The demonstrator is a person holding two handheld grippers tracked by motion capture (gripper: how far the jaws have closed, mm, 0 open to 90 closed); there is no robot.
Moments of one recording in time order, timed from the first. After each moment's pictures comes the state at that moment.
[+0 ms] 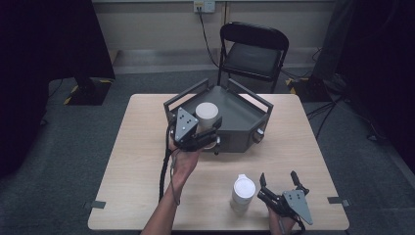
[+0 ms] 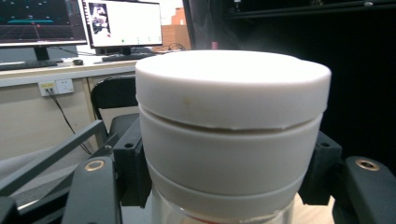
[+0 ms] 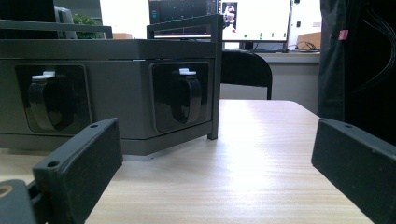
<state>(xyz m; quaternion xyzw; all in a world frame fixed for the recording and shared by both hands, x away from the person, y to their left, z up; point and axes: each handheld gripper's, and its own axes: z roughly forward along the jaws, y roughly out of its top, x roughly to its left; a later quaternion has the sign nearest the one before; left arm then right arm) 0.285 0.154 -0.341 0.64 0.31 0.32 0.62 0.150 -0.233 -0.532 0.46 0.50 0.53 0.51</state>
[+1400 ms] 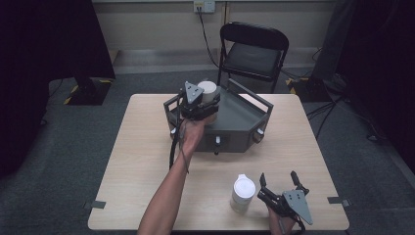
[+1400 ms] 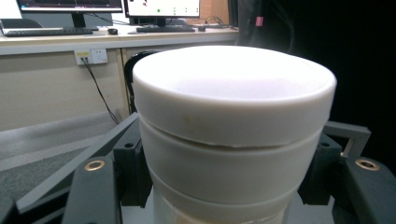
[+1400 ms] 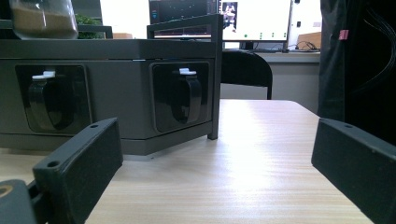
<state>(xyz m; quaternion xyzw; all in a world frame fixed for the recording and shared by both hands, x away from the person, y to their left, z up) 0.369 0.124 -0.330 0.64 0.39 0.34 0.57 0.150 -0.233 -0.532 0.46 0.50 0.53 0.51</state>
